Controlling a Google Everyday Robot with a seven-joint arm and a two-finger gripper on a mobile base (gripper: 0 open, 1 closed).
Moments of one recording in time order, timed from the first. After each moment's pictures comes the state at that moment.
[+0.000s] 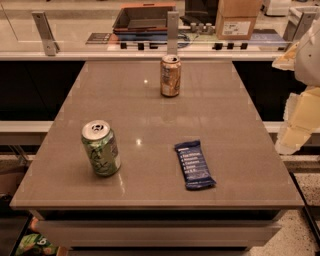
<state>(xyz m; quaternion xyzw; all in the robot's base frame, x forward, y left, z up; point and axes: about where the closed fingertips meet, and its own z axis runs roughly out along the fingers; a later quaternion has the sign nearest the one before) 0.438 -0.214 0.984 -0.60 0.78 -0.04 0.17</state>
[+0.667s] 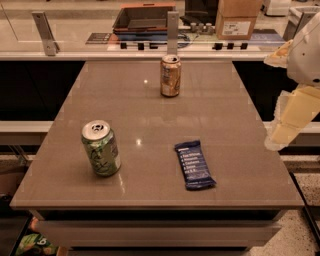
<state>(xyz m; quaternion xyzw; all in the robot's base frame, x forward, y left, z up) 0.448 -0.200 0.985 -0.61 0.77 -0.03 0.20</state>
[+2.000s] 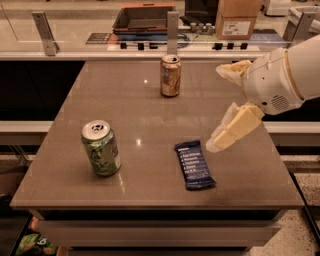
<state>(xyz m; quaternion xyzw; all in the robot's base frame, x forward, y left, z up) 0.473 -0.108 0.955 -0.59 0.69 0.13 0.38</state>
